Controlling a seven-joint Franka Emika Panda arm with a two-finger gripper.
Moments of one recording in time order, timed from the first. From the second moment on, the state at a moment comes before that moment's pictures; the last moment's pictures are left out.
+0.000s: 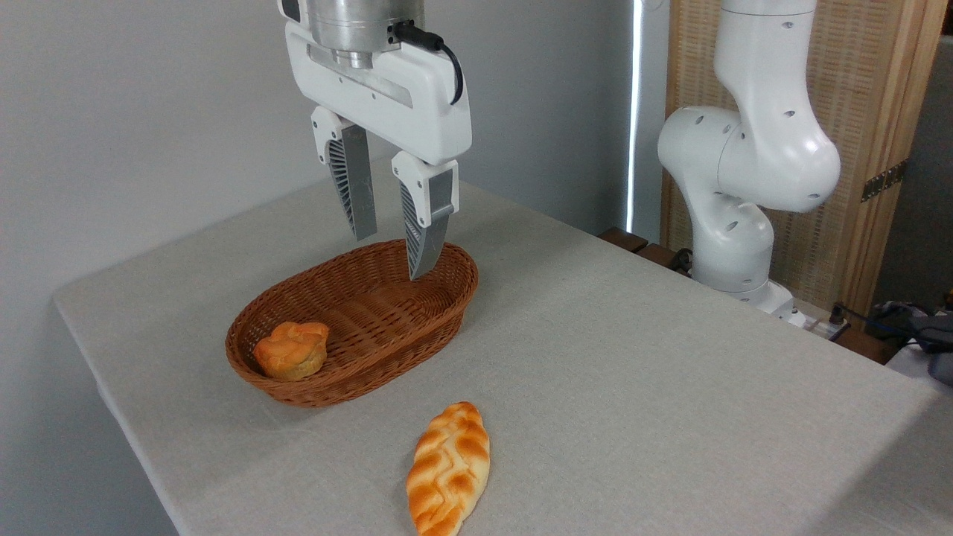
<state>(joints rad) -0.01 -0.09 0.01 -1.69 -0.13 1.65 0.73</state>
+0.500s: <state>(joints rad) -0.01 -0.09 0.01 -1.69 -0.06 1.62 0.73</state>
